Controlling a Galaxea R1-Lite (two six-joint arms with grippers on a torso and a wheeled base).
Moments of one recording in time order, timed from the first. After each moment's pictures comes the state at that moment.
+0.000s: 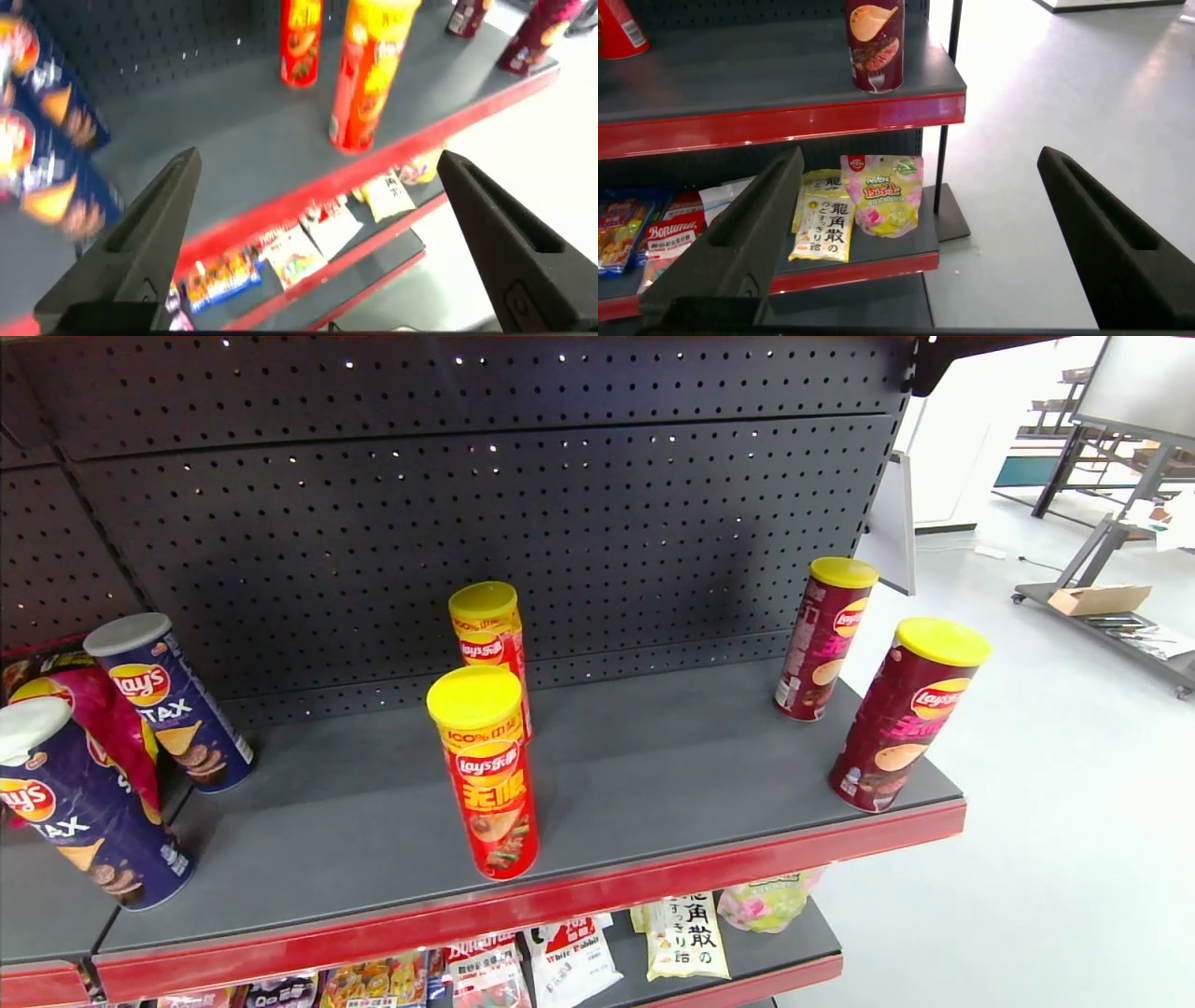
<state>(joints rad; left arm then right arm) -0.16 0.37 -0.52 0.31 -0.20 -0.01 0.00 0.01 0.00 0.00 0.03 -0.01</state>
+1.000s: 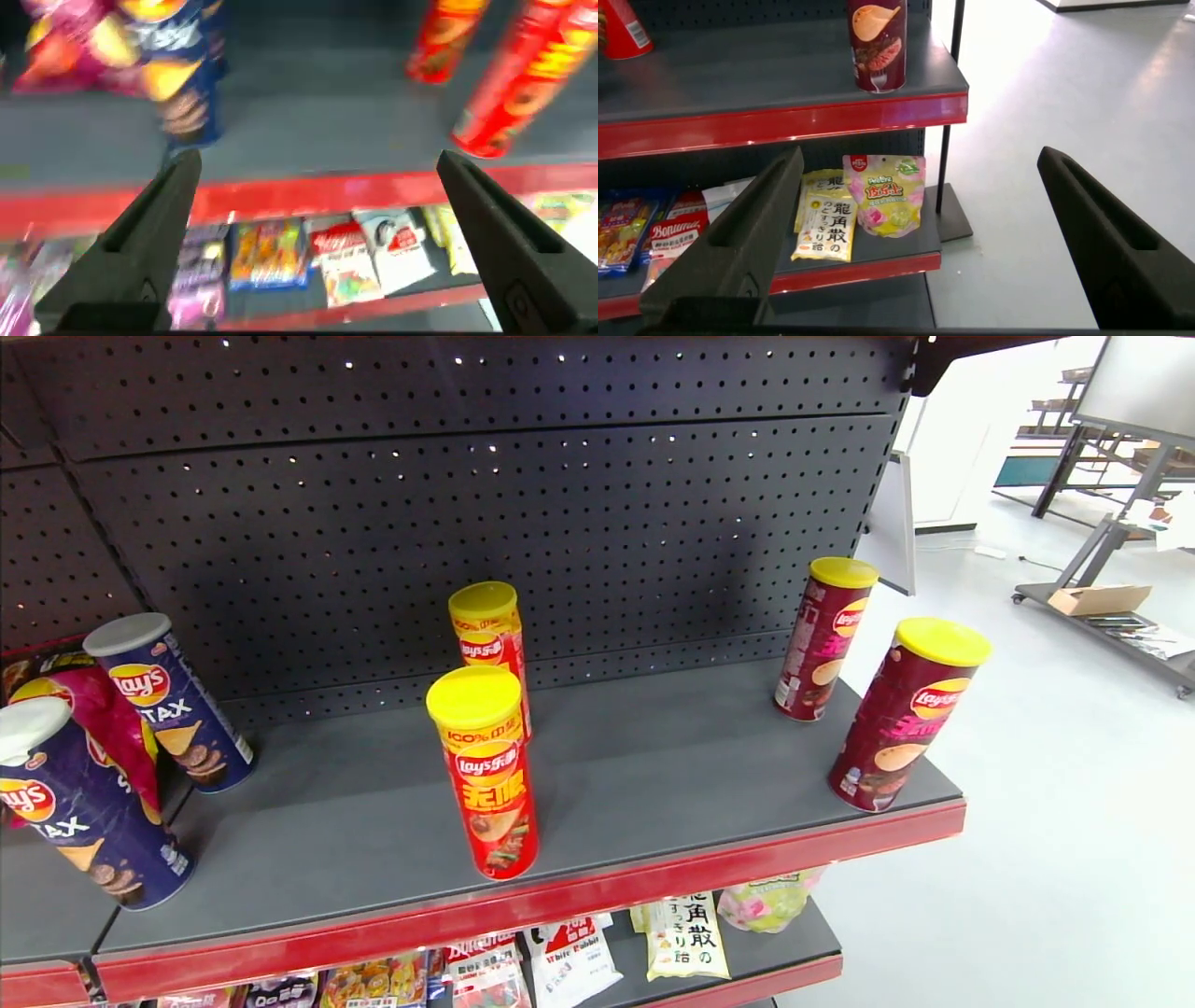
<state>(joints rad) -0.14 0.09 -0.06 0.01 0.11 -0.08 0.00 0.00 0.00 0.00 0.04 -0.01</state>
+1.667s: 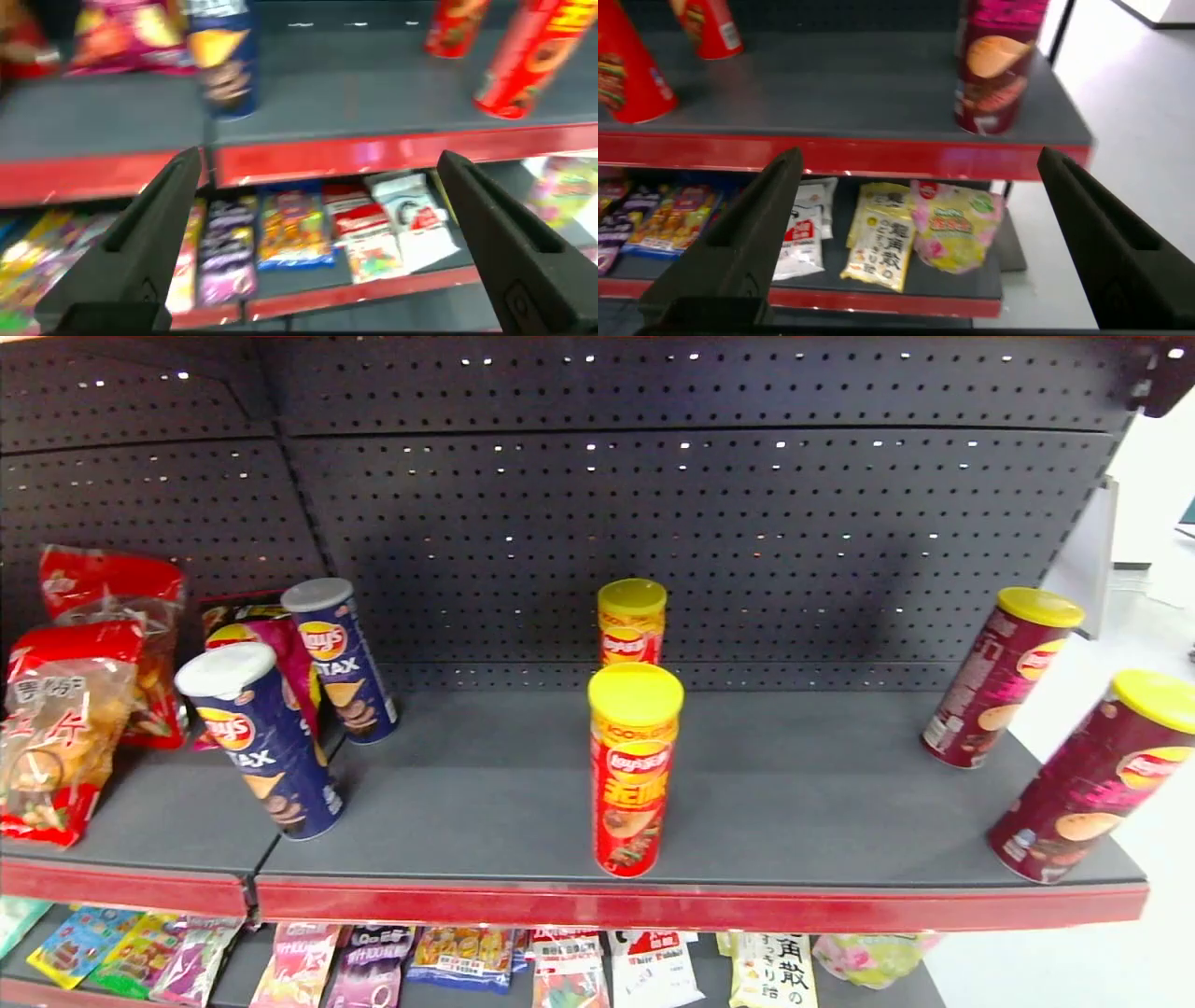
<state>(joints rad) -0.15 0.09 0.00 -0.04 -0.02 -0.04 0.00 0.00 0.00 0.00 0.04 -0.01</state>
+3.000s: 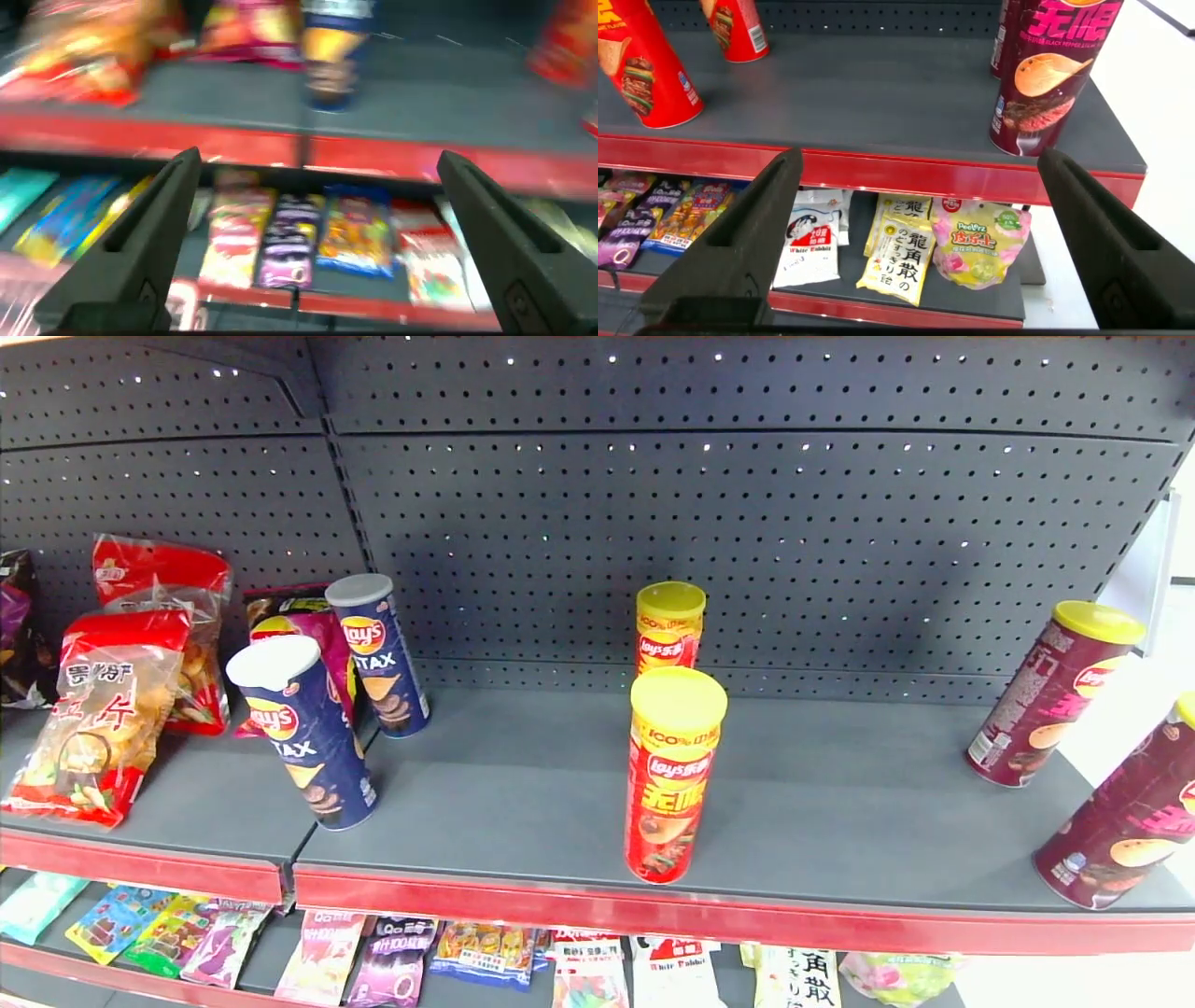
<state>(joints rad) 0.00 0.03 0.00 0.00 -0.03 0.00 0.00 0.00 0.00 0.00 0.04 0.00</state>
